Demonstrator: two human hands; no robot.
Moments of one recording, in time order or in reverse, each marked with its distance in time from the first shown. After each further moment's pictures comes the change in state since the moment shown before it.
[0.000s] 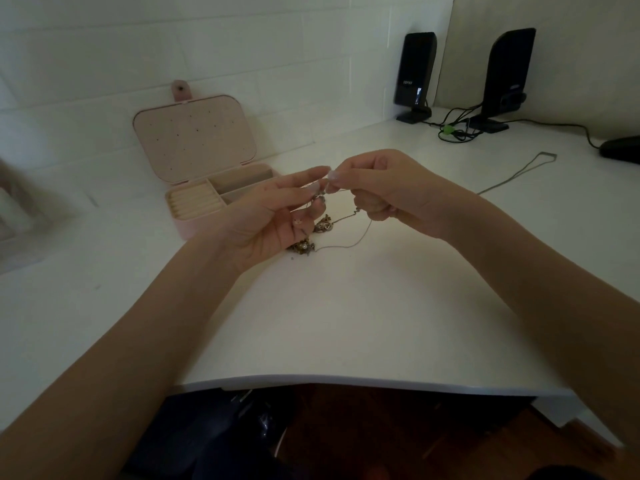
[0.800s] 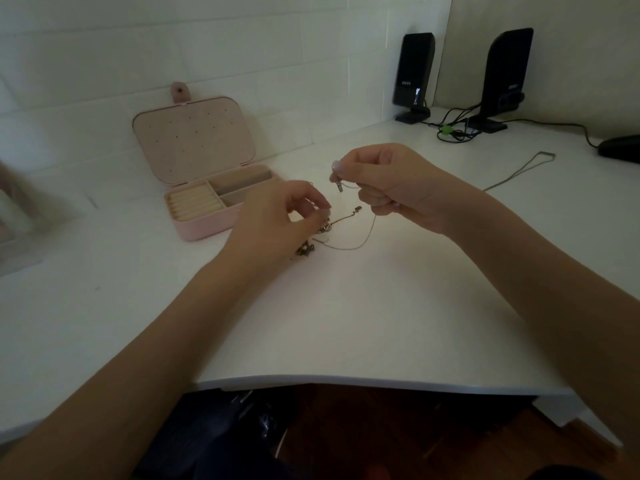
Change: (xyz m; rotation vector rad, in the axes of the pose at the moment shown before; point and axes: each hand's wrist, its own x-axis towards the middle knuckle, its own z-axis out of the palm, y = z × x) left_hand -0.003 -0.022 0.000 1.207 0.325 0.547; right_hand 0.001 -0.001 -0.005 0.026 0.050 -0.001
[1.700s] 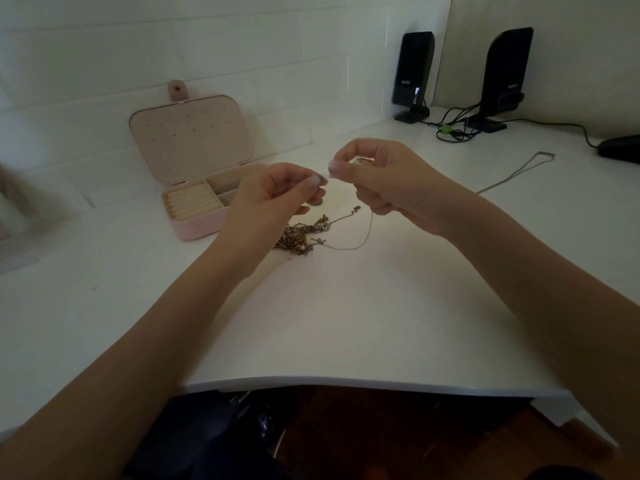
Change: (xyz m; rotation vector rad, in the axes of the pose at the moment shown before) left_hand 0.005 0.011 -0.007 -0.526 0.036 -0.129; right_hand 0.002 0.002 0.001 -0.047 0.040 -0.053
